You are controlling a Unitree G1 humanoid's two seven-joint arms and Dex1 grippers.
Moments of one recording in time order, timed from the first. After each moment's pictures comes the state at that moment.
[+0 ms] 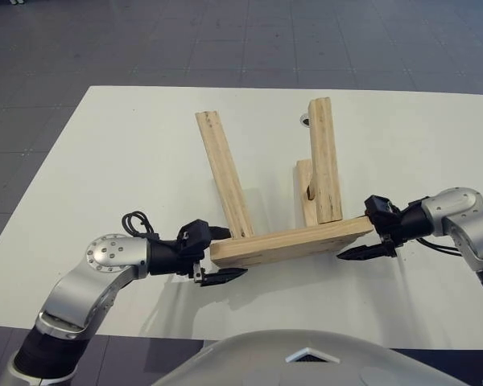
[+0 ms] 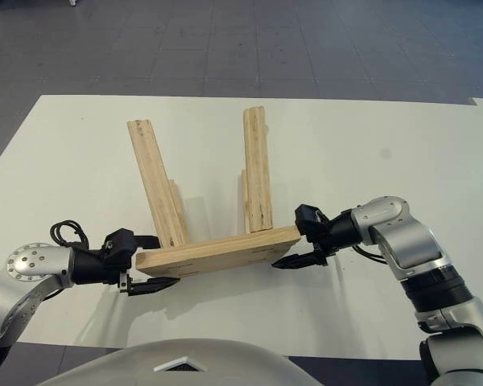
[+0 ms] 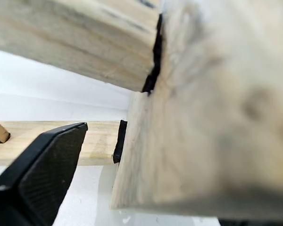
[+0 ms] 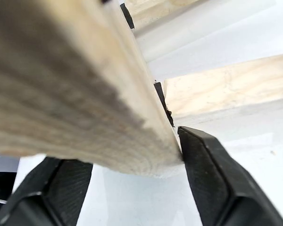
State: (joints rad) left arm 0.20 0.81 -0.10 -0.55 -0.47 0.53 -1.00; right arm -0.25 -0.88 0.31 -0.05 0.41 0.50 1.45
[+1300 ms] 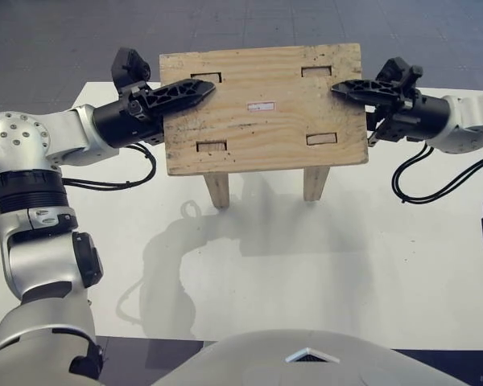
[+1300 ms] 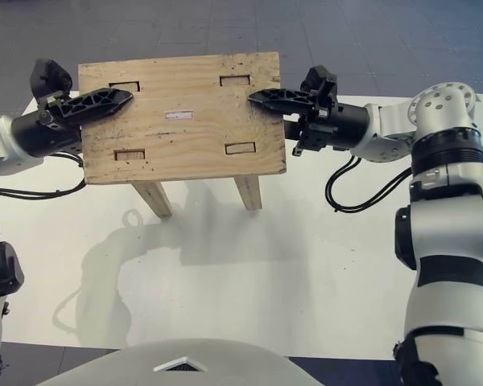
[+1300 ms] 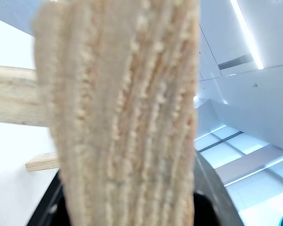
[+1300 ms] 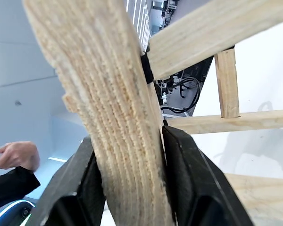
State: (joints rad) left arm -0.77 0.71 0.21 0.53 -1.47 1.48 -0.64; right arm -1.12 -0.68 0.30 1.01 1.59 1.60 0.85
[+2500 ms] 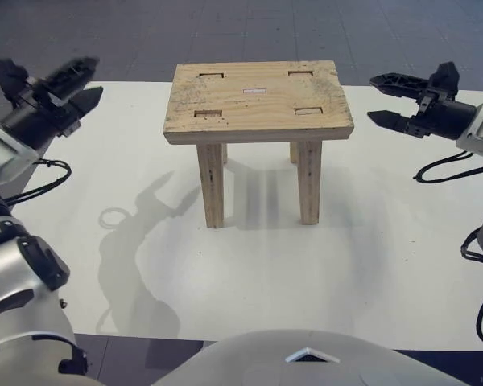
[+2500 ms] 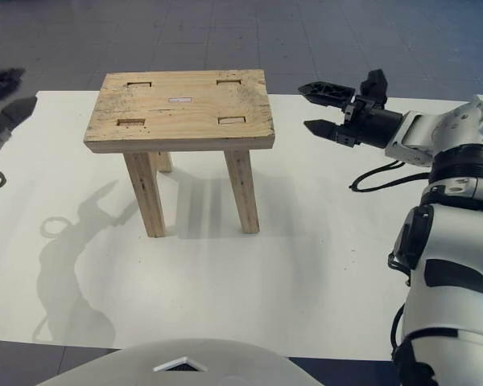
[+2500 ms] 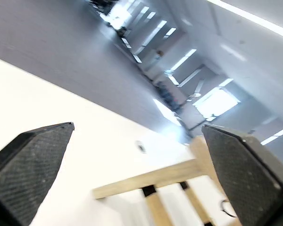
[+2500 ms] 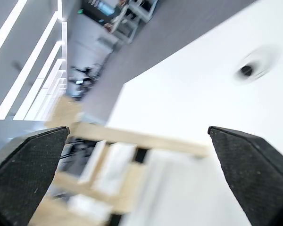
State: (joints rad) left arm -0.65 0.79 0.46 0.68 -0.75 0.87 -0.68; right arm -0.96 -0.66 -0.13 0.91 0.69 1.00 0.81
